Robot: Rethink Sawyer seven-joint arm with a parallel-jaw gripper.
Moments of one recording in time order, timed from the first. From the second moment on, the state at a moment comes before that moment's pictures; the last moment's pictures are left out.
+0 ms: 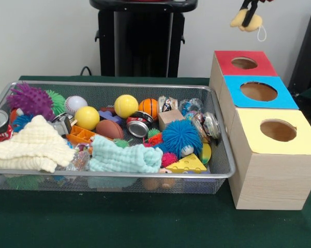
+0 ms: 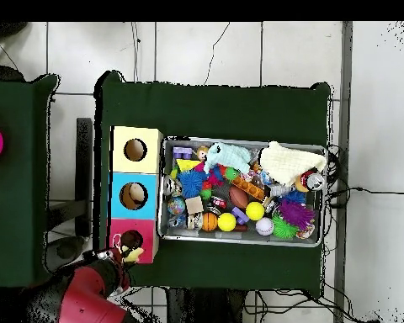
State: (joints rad) arm 0.87 -0.56 -0.84 1.93 0.72 0.64 2.64
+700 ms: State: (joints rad) arm 1.04 -0.29 -1.06 1.74 0.67 0.79 2.86
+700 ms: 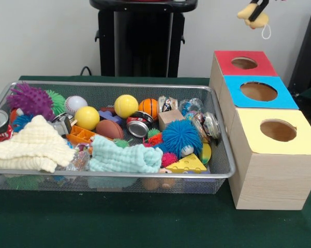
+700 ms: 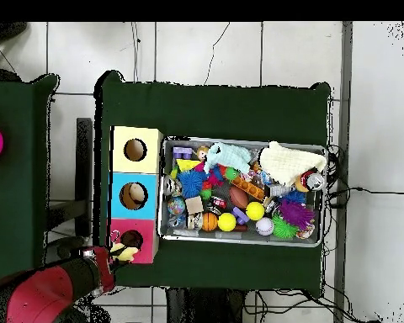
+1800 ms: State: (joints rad) arm 1.05 -0.03 -1.11 1.68 0.67 0.81 2.96
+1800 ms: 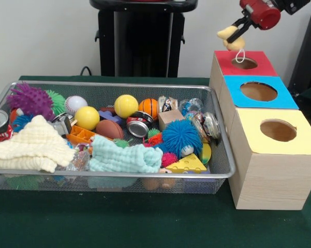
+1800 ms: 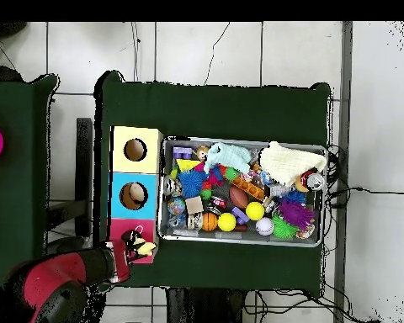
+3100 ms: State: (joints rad) arm 0.99 -0.02 -1.14 1.56 0.67 0.93 2.96
